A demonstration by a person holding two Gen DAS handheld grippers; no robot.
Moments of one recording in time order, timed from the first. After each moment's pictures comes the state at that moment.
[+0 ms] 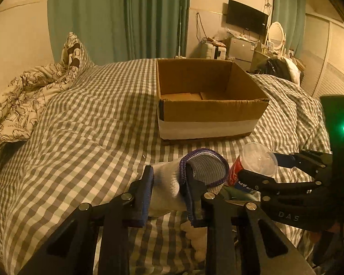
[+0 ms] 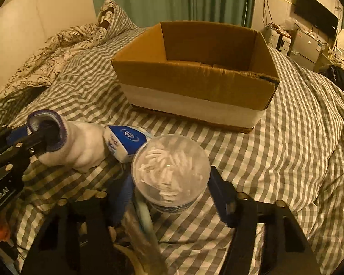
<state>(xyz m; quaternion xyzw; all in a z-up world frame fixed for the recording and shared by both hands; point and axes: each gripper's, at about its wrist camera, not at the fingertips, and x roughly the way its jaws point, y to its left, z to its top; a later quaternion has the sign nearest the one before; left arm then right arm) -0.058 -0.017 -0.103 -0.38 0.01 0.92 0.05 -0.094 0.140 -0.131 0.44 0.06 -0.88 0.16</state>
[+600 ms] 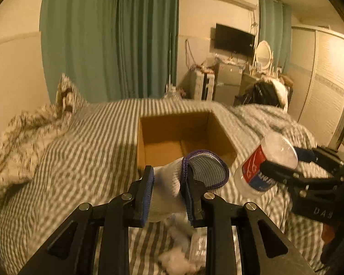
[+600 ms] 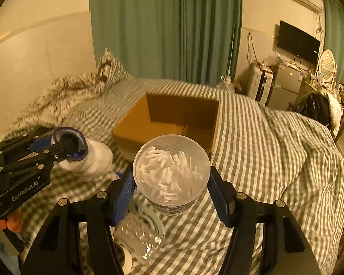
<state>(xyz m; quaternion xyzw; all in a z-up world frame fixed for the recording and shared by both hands) -0.068 0.019 -0.004 -0.29 0.01 0.95 0.07 -0.068 0.191 -0.003 0.33 0.05 -0.93 0.15</state>
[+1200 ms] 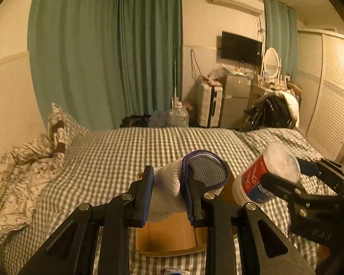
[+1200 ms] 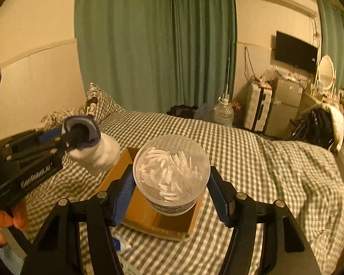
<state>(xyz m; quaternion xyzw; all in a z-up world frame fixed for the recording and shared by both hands) -0.202 0.036 0.032 -0.28 0.02 0.96 0.05 -0.195 0.201 0.041 0.29 0.02 -0.94 0.15</state>
